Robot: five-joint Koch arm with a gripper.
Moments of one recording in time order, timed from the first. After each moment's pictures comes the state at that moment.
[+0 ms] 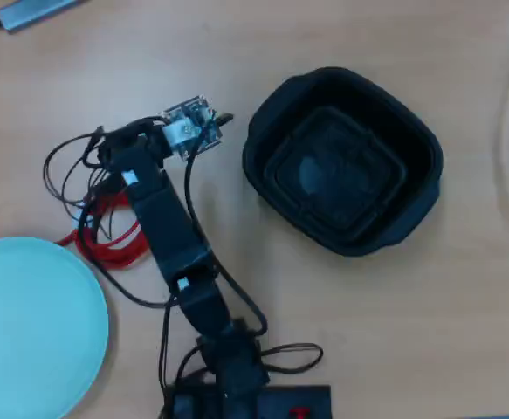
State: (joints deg) arm 65.3 67.2 24.6 98.1 2.8
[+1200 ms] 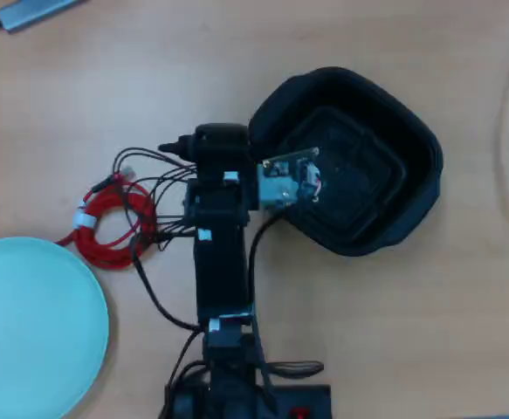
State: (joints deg) arm 90.4 85.8 24.6 97.6 1.8
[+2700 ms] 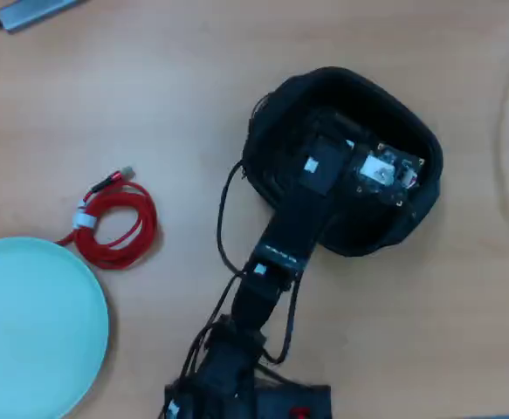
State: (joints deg) arm 119.0 61.5 24.6 90.1 1.8
